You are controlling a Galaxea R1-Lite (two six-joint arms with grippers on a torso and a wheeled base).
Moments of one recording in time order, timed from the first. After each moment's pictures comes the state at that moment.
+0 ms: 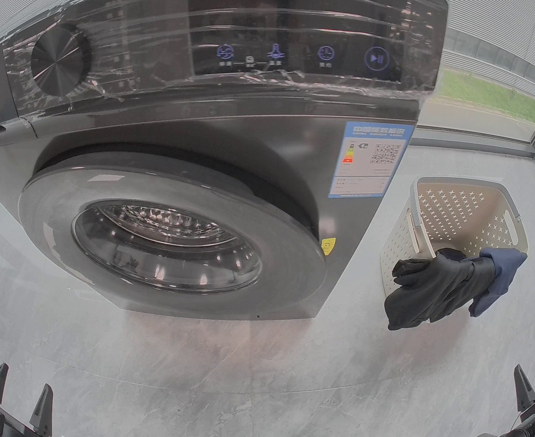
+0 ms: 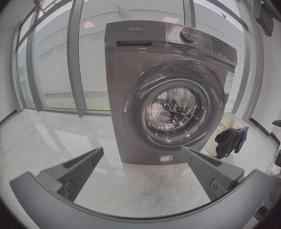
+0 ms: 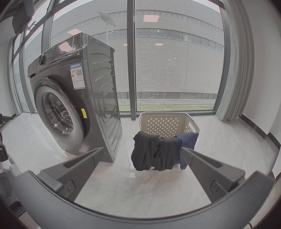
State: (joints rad) left arm 0.00 0.02 -0.02 0.01 0.02 -0.04; right arm -0.01 0.02 -0.02 0.00 0.02 -0.01
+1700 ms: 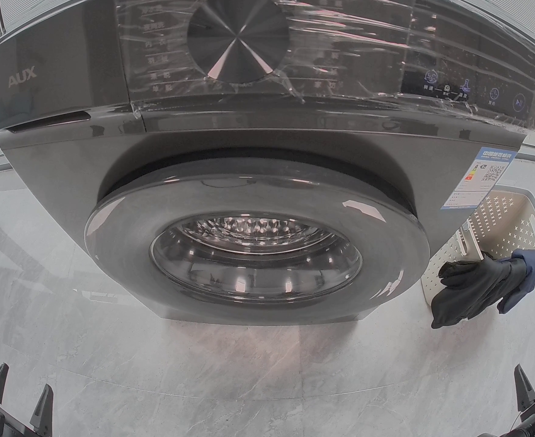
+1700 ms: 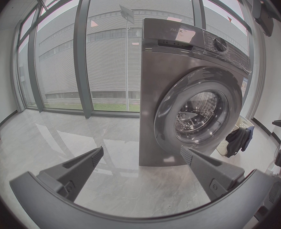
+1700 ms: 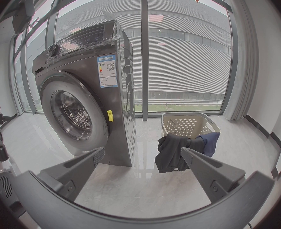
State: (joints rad) left arm 0.00 0.02 -0.02 0.01 0.01 -0.04; right arm -0.01 0.02 -0.02 0.00 0.02 -0.01
